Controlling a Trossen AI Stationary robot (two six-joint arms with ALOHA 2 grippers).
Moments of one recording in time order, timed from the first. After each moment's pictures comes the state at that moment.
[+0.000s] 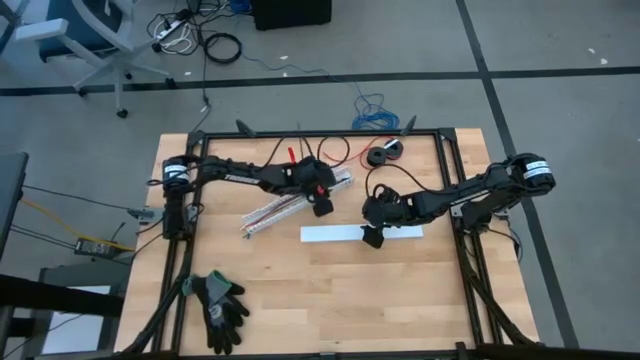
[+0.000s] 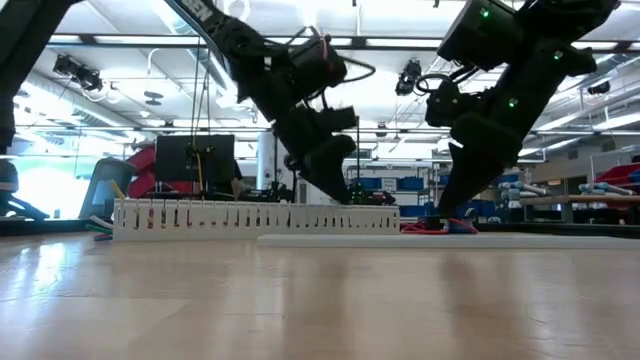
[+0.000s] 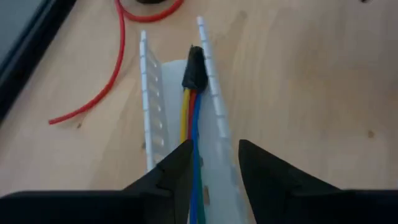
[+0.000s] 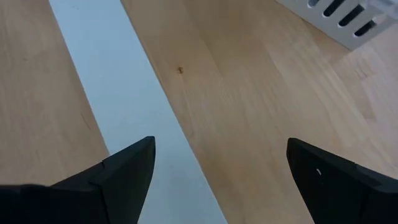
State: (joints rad) left arm 0.22 1.92 1.22 -0.14 -0.20 0.00; right arm 0.10 1.44 0.67 -0.23 0.31 0.43
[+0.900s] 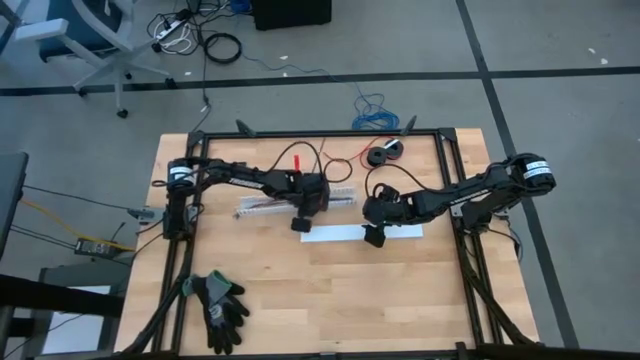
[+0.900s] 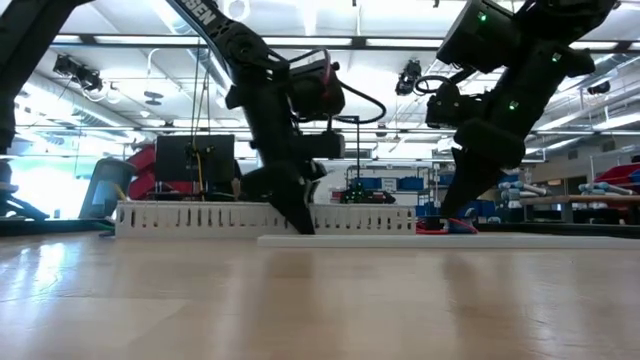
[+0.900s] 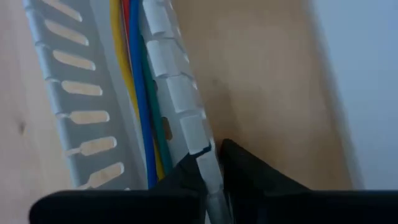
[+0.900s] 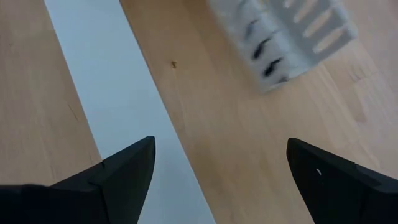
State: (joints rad) left arm 0.18 1.95 1.23 -0.41 -0.02 0.43; right arm 0.09 1.44 0.67 -0.24 0.31 0.38
